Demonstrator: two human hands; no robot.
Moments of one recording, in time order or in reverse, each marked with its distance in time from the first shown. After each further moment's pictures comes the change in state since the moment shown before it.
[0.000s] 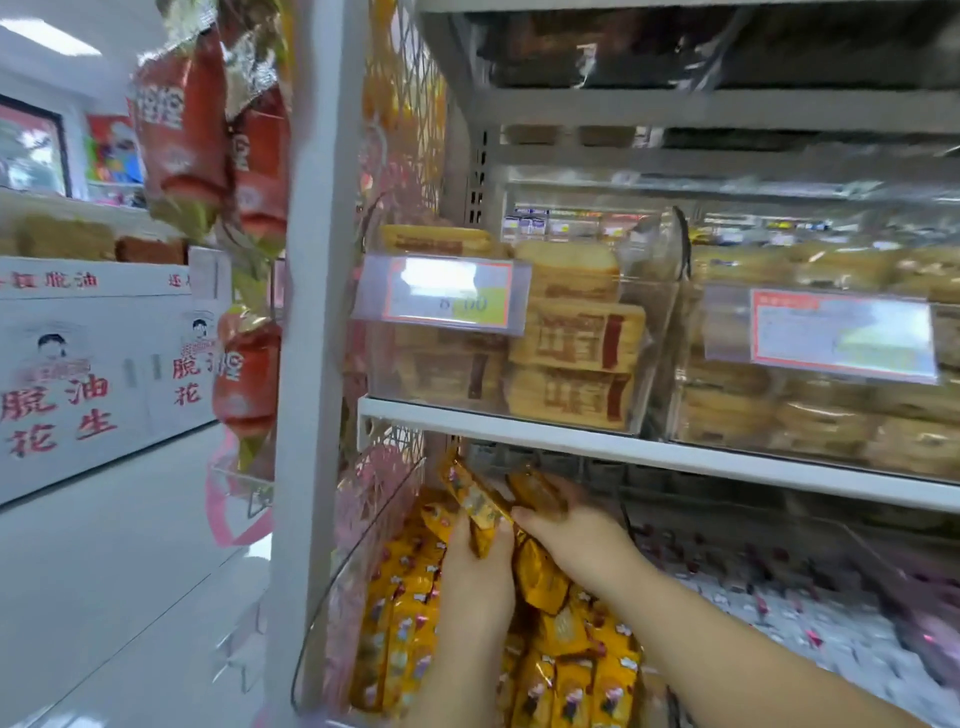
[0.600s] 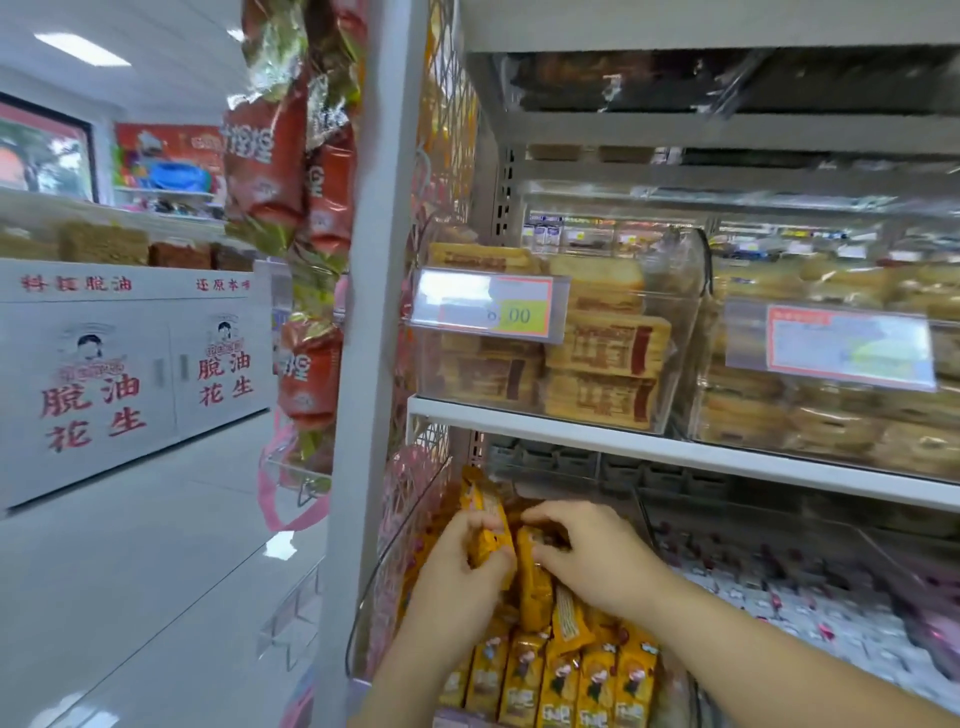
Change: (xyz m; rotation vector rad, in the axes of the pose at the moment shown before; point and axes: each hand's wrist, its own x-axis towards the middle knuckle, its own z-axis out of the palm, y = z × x) left_hand -0.029 0.032 -0.058 0.349 -0.166 0.143; right_hand -0.022 -0.004 0.006 -0.405 -0.040 -0.291
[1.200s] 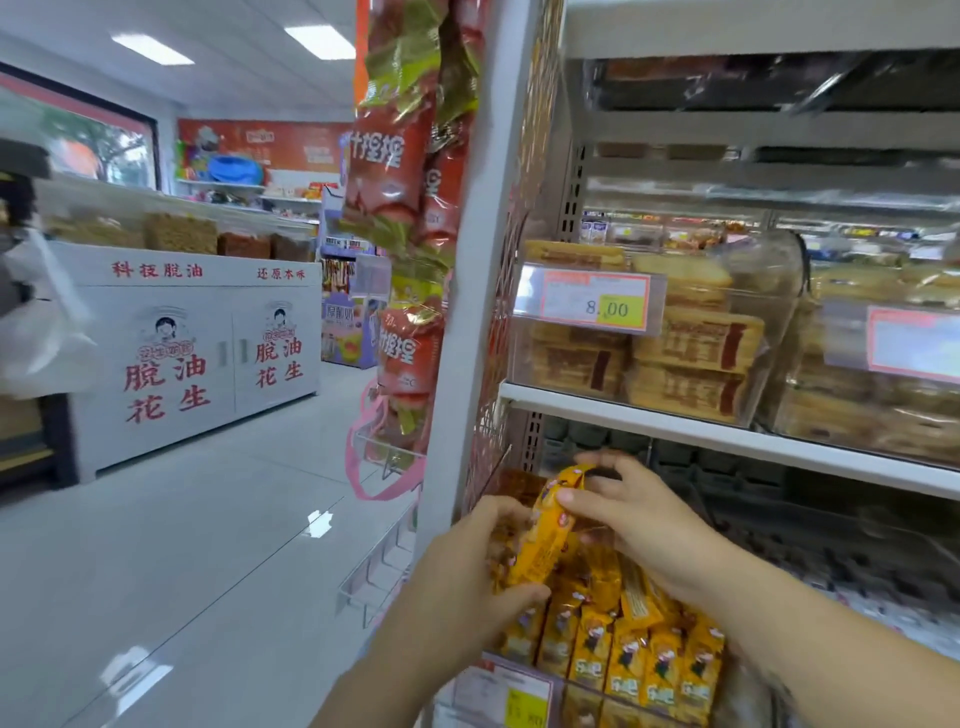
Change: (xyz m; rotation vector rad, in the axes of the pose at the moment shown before) left_hand -0.041 0.004 -0.071 0.387 -0.062 0.366; right_hand -0.008 -0.055 -0.005 0.971 -0.057 0.202
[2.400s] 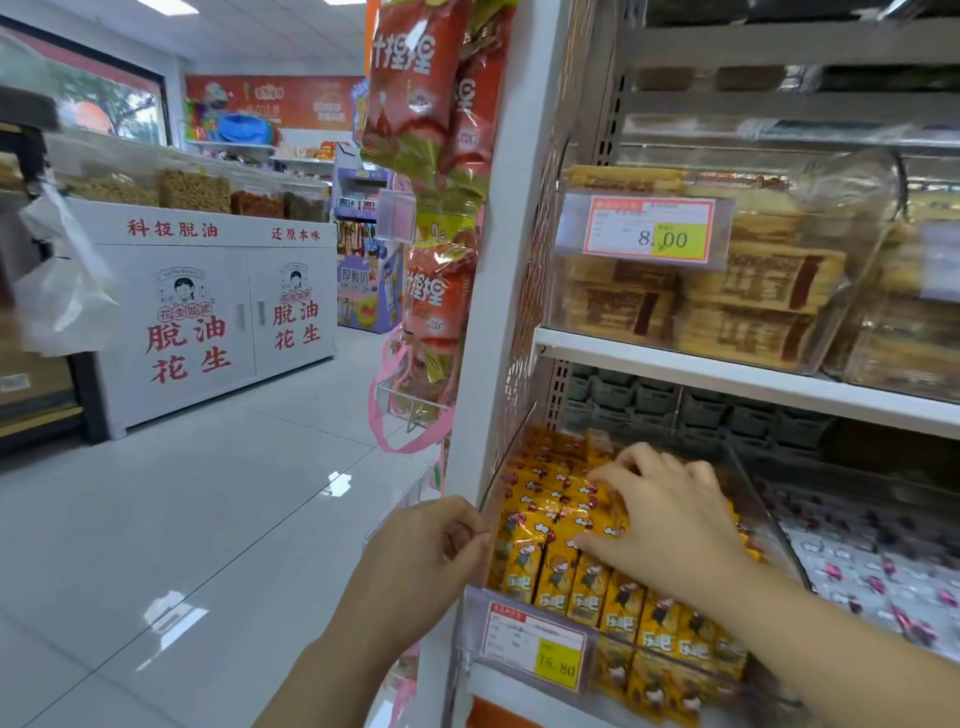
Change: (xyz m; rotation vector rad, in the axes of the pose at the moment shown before) left_hand -0.023 -0.045 -0.021 0.170 0.085 -0.112; right_hand -0.005 0.038 0.008 -1.479 0.164 -0.294
